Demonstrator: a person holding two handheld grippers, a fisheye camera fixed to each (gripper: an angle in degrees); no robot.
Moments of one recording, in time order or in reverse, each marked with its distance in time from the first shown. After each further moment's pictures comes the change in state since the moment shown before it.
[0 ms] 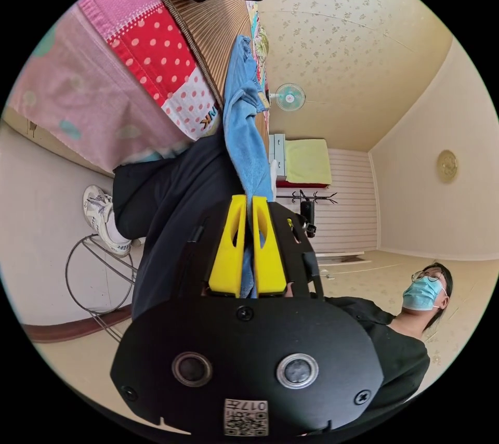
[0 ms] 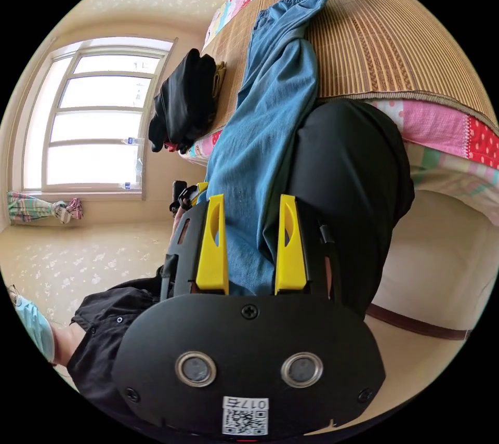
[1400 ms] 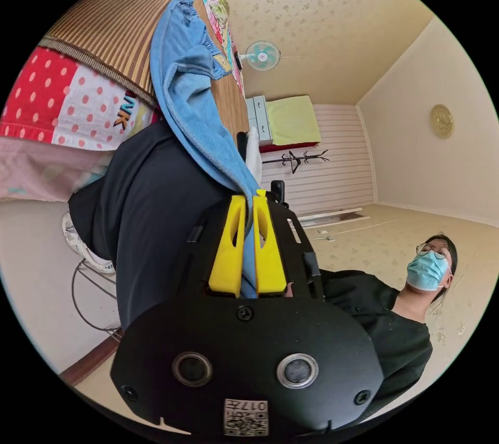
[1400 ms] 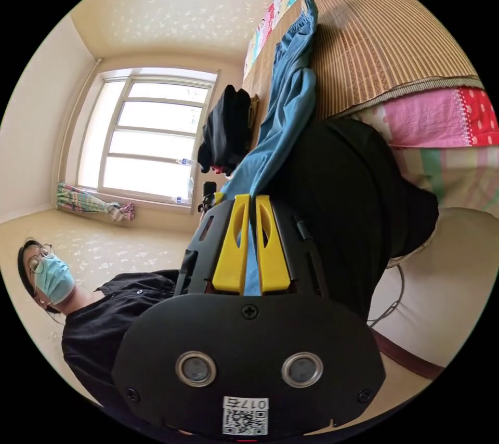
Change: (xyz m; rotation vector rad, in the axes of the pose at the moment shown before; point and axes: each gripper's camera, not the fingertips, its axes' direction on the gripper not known) left arm -0.050 0.120 0.124 -0.192 0.049 0.201; right arm 0.108 0.138 -0.032 0.181 -0.353 -0.086
